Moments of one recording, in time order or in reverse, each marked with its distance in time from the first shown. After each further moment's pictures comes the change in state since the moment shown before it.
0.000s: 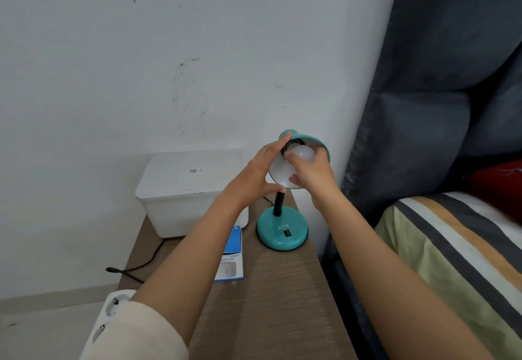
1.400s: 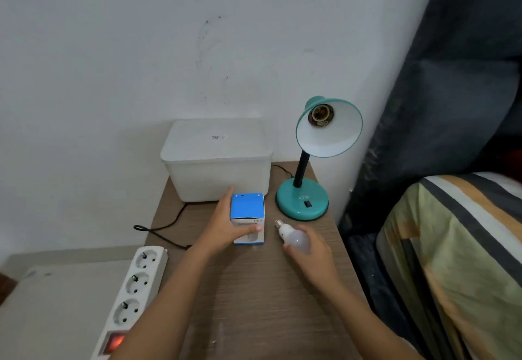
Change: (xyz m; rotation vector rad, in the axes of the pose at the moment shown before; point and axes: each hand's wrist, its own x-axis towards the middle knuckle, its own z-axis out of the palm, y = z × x) left_hand -0.165 -0.069 0.022 -0.174 0.105 -0.706; right_hand -0.098 0.181 0.000 -0.555 -0.237 -0.026
